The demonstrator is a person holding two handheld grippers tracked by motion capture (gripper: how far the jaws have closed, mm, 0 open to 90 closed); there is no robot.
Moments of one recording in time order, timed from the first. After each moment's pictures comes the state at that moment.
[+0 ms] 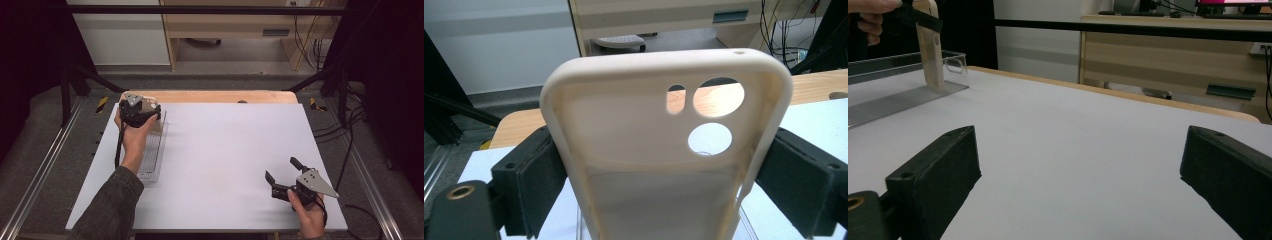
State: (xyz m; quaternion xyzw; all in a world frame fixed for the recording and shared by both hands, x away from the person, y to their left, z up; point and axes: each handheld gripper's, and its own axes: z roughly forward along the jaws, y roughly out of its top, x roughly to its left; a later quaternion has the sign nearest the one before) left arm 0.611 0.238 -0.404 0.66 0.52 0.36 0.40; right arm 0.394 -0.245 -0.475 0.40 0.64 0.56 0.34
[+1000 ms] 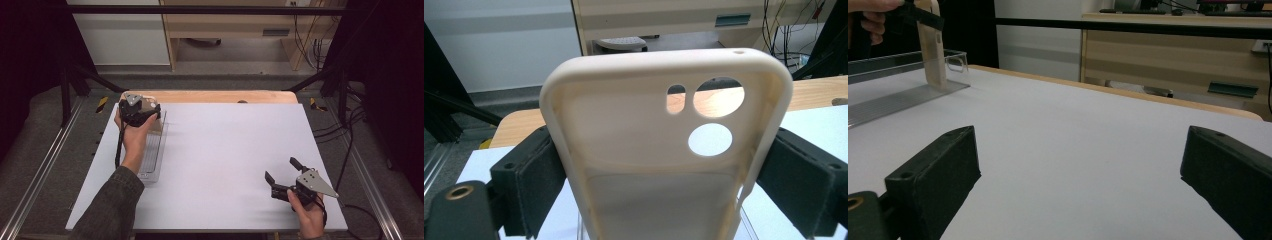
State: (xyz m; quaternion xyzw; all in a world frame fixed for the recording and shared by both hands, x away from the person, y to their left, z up) left arm 0.613 0.239 -0.405 0.66 0.52 0.36 0.41; right arm 0.394 -0.245 -0.476 0.40 0.64 0.56 0.34
